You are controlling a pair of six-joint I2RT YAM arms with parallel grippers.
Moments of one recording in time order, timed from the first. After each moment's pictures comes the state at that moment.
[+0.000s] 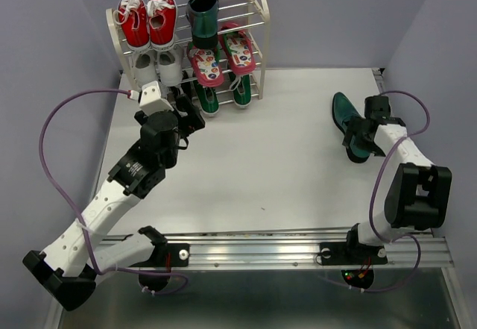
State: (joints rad) left arm -0.65 0.92 1.07 -0.40 -0.65 -0.55; right arm -0.12 1.52 1.08 -0.64 0.28 0.23
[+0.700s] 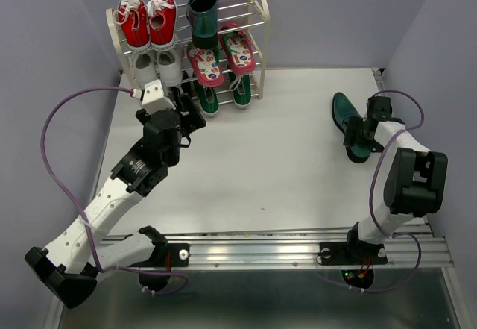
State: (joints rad) left arm -0.65 0.95 1.07 -0.38 -0.66 -0.53; right arm -0.18 1.63 1.09 -0.49 0.15 0.08
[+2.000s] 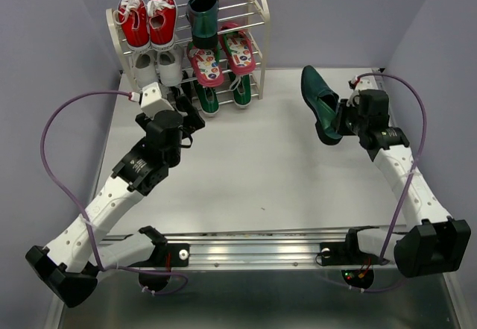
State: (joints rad) left arm -0.65 0.97 1.08 -0.43 -0.69 -0.61; right arm 0.10 1.19 1.05 -0.45 -0.05 0.12
